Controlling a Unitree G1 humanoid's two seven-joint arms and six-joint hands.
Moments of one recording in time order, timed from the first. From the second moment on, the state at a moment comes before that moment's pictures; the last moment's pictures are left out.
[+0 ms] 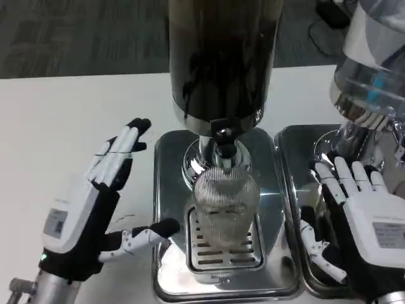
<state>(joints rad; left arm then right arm) -0.15 0.54 -0.40 0.78 0.73 -0.93 0.97 0.32 -0.35 0.30 -0.23 -1.03 0.14 -0.30</state>
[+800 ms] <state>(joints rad) 0.00 0.61 -0.16 0.16 0.07 -0.98 0.10 0.34 -0.48 0.25 -0.23 -1.01 0.04 -0.25</state>
